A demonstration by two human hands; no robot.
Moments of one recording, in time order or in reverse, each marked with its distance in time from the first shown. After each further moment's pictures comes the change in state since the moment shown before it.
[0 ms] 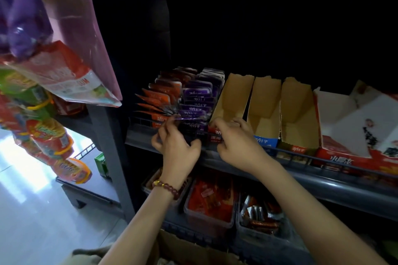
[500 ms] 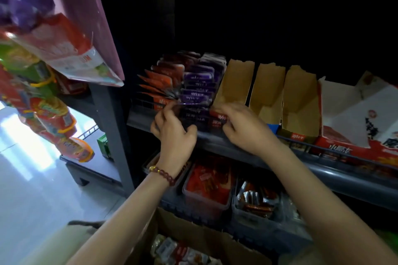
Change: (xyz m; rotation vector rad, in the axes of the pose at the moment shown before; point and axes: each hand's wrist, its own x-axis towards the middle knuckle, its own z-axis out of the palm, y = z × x) left_hand -0.010 0.004 -0.013 -0.131 -0.034 -0.033; right_hand -0.002 0.017 -0.006 0.080 0.080 -0.117
